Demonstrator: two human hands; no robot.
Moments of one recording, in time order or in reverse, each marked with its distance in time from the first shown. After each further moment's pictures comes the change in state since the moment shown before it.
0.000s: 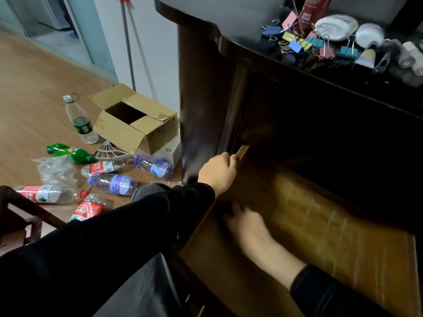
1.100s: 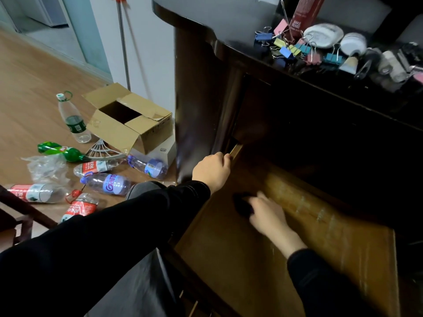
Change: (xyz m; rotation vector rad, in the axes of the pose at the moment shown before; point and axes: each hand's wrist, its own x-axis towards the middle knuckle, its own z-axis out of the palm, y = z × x) left_hand -0.005 0.004 -0.004 0.047 0.031 0.004; right_hand -0.006 0.063 -0.010 0.124 0.081 0.233
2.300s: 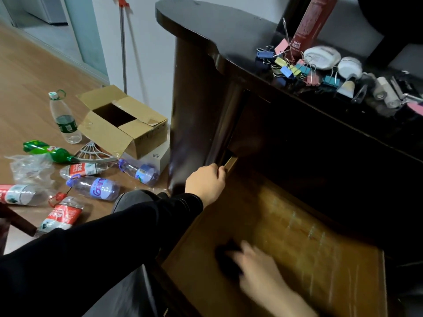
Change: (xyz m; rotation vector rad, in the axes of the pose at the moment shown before) left_hand 0.004 -0.003 0.005 0.025 0.027 -0.016; right_hand -0.070 0.008 0.032 -0.014 -0.196 -0.241
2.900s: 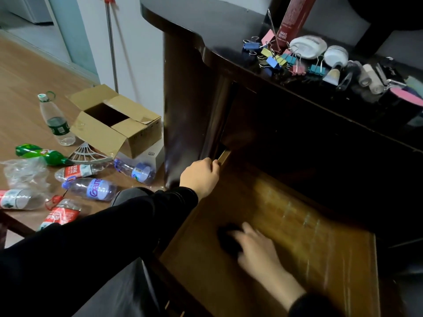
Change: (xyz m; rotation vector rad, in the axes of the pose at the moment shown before) left_hand -0.003 0.002 -0.005 -0.041 -0.033 0.004; right_hand 0.010 0.006 -0.001 0.022 0.148 0.104
